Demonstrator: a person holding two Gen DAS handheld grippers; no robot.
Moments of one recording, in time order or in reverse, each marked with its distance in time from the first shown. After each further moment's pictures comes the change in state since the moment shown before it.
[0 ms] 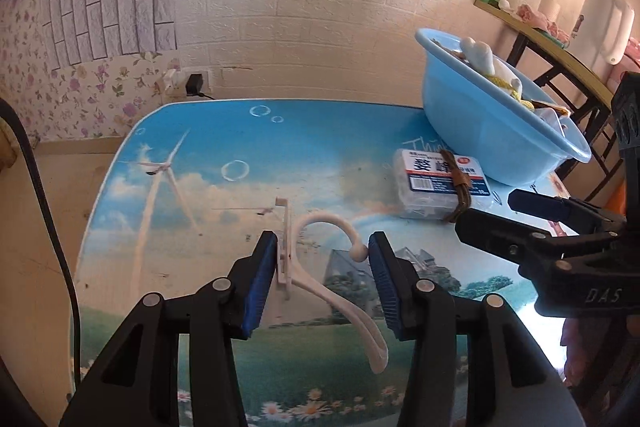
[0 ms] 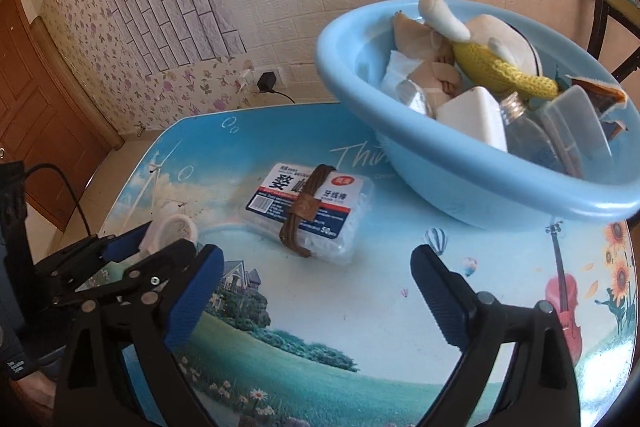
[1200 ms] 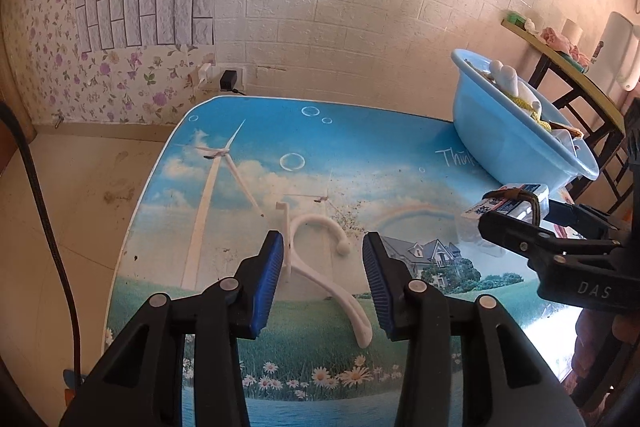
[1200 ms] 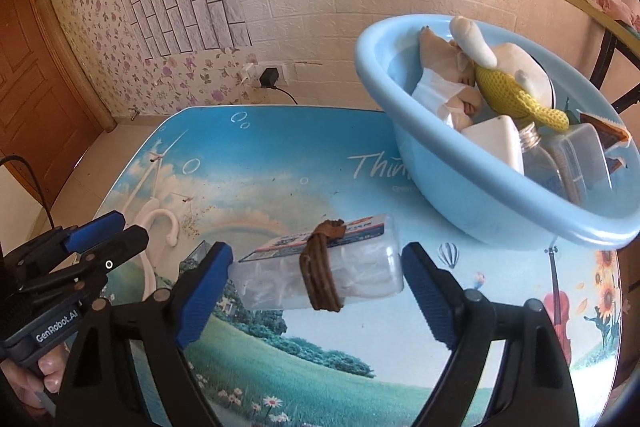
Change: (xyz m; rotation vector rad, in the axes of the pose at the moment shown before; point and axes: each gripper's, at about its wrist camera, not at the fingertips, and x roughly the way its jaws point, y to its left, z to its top) left arm -0.021 0.023 -0.014 -0.092 -0.007 0.049; right arm -0.013 0.014 -0.003 -0.078 -0.012 -0.029
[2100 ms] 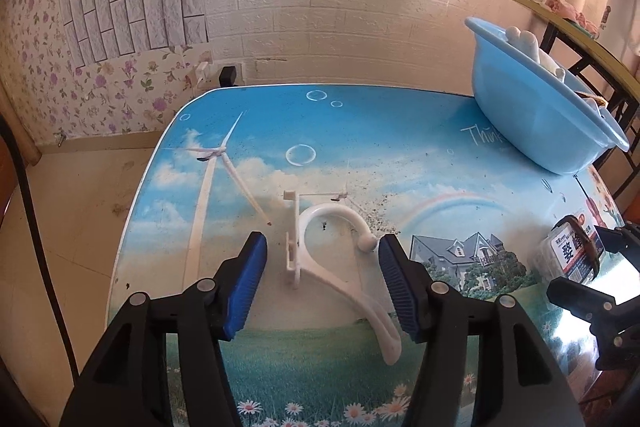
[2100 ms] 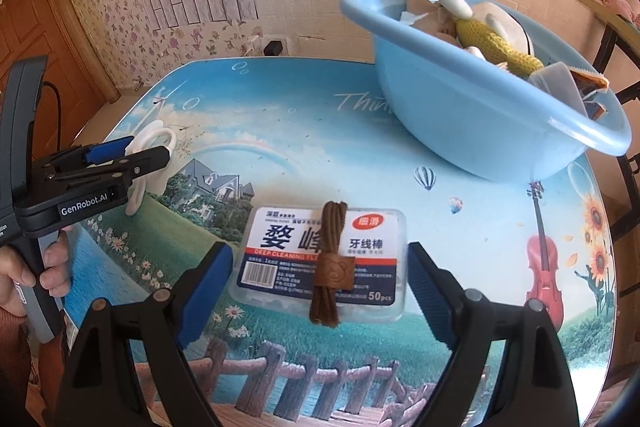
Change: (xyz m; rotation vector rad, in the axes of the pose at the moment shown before) left arm 0.031 0.000 0.006 0.098 0.026 0.034; right arm -0.005 -0.015 -0.040 -0.056 0.070 -0.010
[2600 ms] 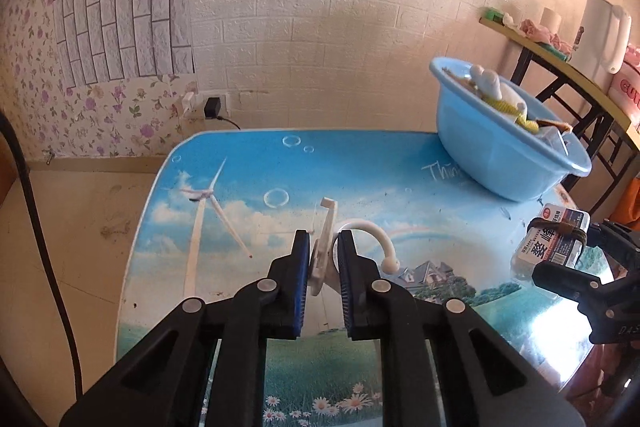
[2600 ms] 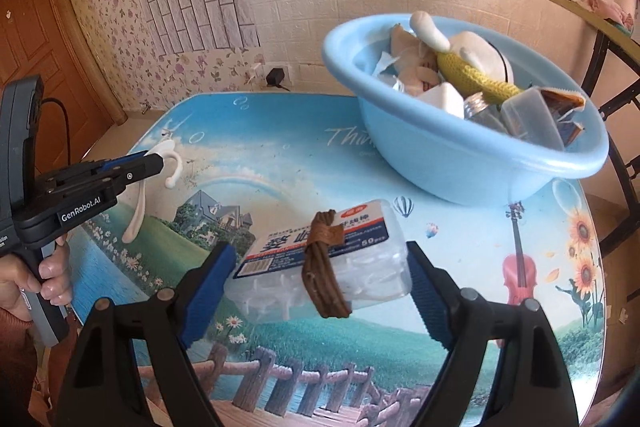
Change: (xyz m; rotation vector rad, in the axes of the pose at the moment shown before) left arm -0.043 -0.009 0.014 0.006 -0.110 -0.048; right arm -0.043 -0.015 0.006 0.010 -0.134 0.033
